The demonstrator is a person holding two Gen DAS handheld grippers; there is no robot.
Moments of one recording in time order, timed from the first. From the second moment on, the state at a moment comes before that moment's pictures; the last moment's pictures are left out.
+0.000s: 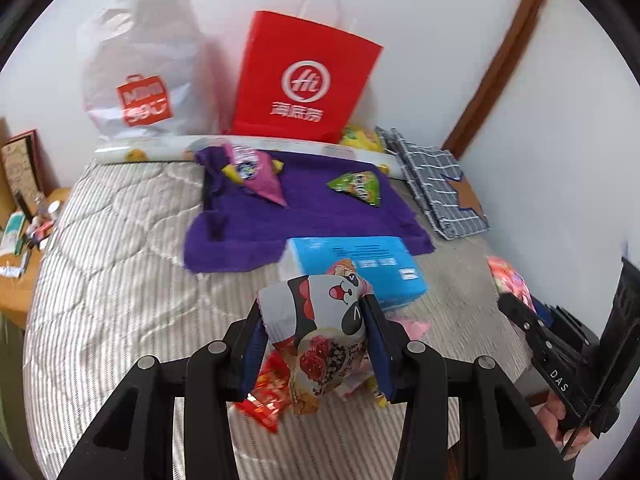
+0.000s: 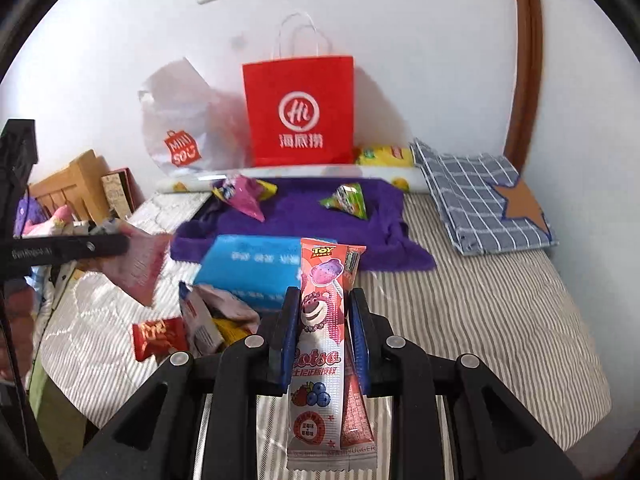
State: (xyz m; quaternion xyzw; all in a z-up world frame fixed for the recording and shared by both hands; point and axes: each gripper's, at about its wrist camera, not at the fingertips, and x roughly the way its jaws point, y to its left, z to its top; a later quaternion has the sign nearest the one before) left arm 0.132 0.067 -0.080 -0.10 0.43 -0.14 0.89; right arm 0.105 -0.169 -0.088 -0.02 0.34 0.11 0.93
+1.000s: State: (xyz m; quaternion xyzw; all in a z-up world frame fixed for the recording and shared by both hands) left arm 0.281 0.058 -0.095 -0.10 0.39 -0.11 0.91; right arm 0.280 -0.144 -0.082 0.01 0.30 0.16 0.94
